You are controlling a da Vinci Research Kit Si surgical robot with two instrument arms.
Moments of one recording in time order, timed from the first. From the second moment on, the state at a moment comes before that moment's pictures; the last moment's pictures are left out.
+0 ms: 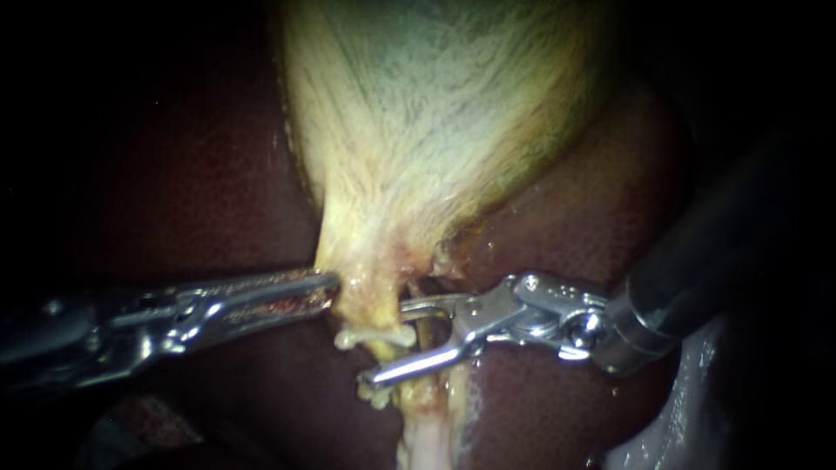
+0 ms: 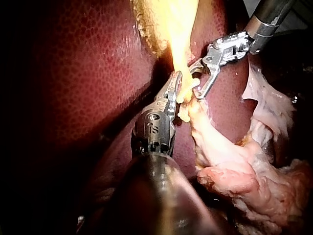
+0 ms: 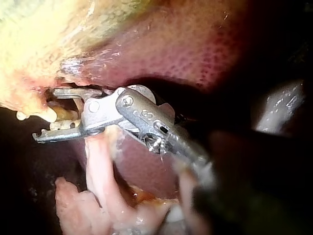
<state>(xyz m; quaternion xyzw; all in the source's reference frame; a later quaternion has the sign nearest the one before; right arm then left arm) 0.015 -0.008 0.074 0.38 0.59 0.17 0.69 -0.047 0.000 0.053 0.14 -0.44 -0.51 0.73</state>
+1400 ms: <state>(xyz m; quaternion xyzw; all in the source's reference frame) 0.002 -0.003 0.067 0.29 0.60 0.12 0.74 -0.052 0.000 0.061 0.14 -0.43 -0.50 0.74</state>
